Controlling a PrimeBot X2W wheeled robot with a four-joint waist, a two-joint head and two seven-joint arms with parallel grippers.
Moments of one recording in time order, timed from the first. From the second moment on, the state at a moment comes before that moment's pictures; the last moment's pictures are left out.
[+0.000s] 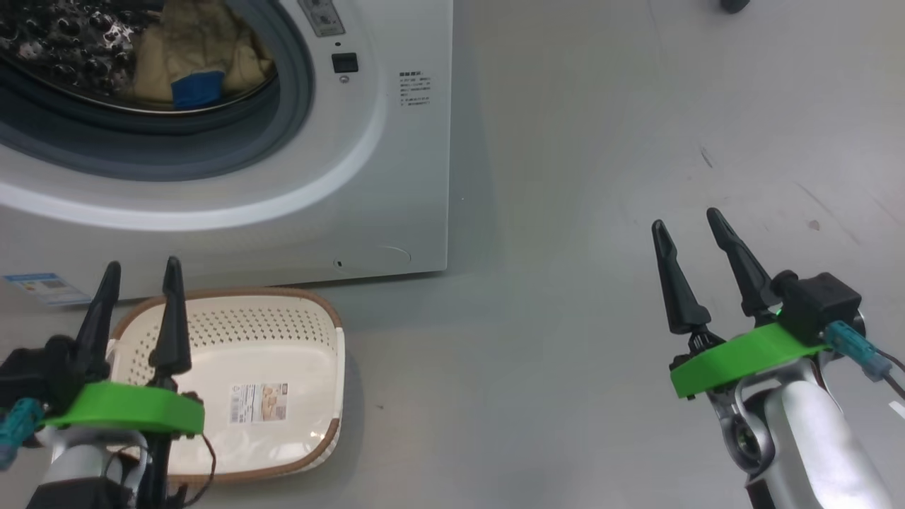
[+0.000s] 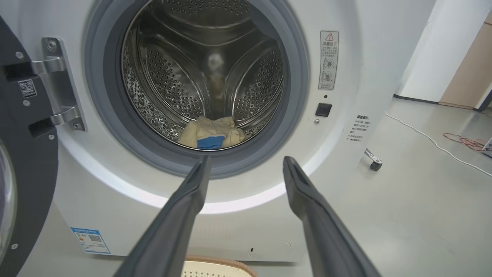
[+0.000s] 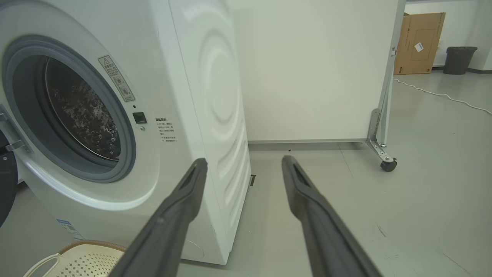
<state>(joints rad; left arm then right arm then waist) -0.24 0.32 -0.16 0.21 -0.50 -0.03 -0.26 -0.21 -0.05 0.09 0.18 0.18 0.13 -0.26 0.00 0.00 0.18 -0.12</state>
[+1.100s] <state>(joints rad) -0.15 0.11 0.05 0.15 -0.20 -0.12 -0.26 -0.19 -0.05 0.11 0.18 0.21 0.13 -0.26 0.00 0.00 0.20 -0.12</state>
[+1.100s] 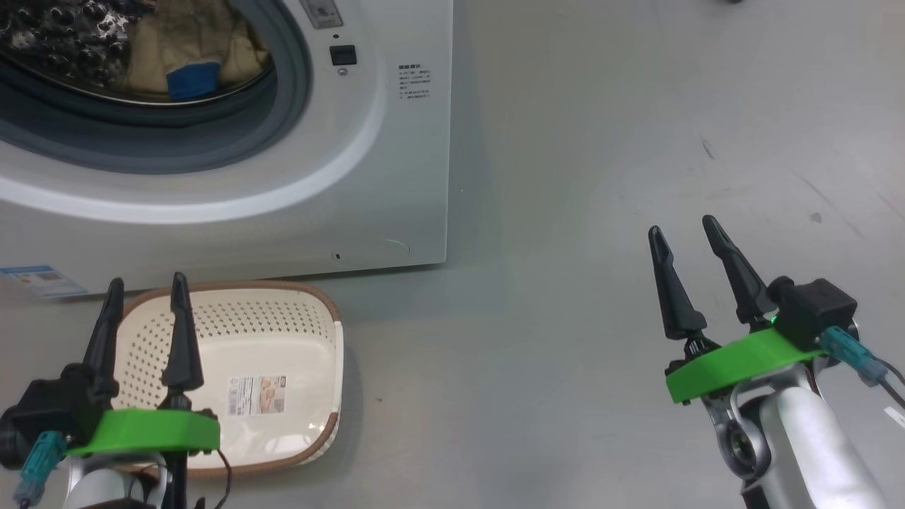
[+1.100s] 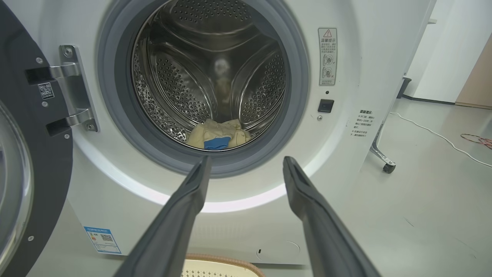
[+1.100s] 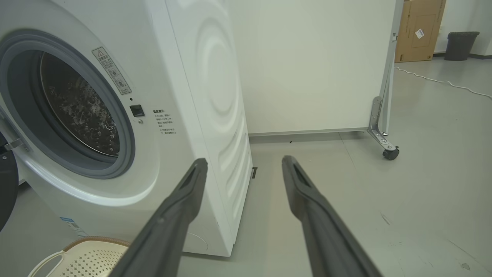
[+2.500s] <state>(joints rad) -0.16 0.11 0.03 0.20 -0.23 -0.12 -0.26 -0.20 -0.05 0.11 0.19 0.21 0.13 -0.26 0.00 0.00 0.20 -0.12</state>
